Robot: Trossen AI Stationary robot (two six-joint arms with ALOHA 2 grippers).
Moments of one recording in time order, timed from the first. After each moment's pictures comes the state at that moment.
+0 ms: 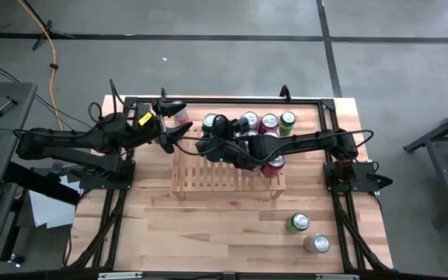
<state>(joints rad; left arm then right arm) 0.03 0.86 0.73 0.38 -0.36 -0.14 0.11 1.97 1.87 -0.55 0.99 0.61</state>
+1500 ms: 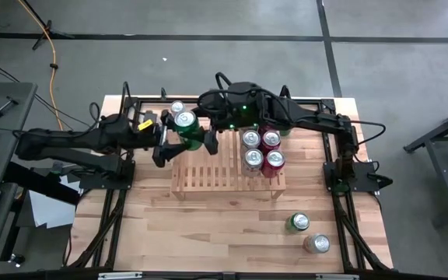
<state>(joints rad) 0.03 0.83 0.73 0.24 -0.03 -0.26 -0.03 1.93 2.25 -0.51 -0.06 0.16</state>
